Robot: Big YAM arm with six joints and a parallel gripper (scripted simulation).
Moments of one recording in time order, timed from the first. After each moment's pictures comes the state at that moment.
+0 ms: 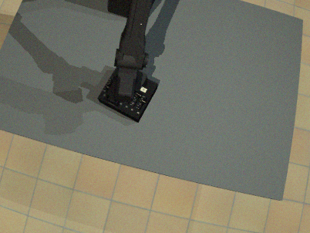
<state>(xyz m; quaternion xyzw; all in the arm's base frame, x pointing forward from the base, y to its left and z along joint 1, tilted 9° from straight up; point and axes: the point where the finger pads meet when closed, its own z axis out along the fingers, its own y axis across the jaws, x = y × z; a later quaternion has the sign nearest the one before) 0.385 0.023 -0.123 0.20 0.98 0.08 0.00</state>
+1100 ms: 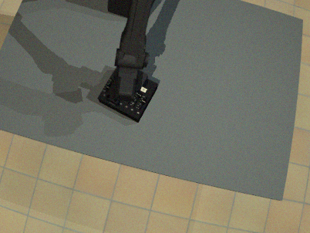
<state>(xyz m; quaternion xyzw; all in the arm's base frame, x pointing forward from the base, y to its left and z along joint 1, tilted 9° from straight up) 0.385 0.024 -0.119 0.20 0.98 0.08 0.00</state>
